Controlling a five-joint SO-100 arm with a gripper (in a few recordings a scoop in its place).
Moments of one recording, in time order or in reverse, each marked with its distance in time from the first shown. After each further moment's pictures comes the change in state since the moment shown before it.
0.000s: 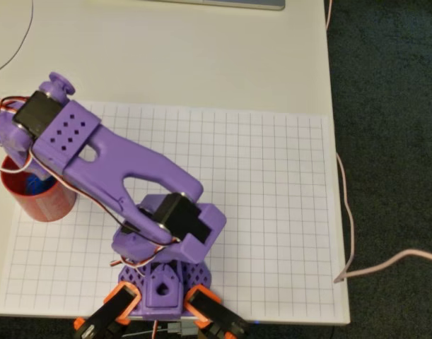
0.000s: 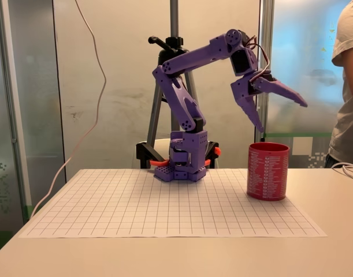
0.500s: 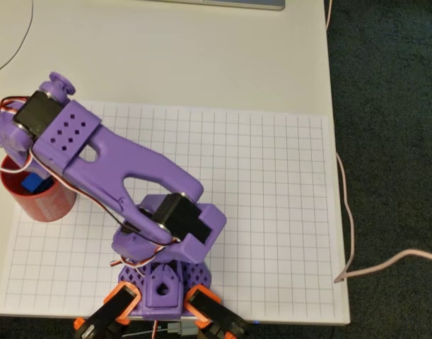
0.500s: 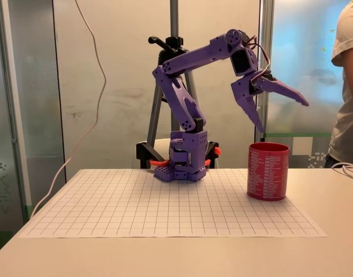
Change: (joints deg) arm 0.0 0.3 0.0 -0.5 -4.0
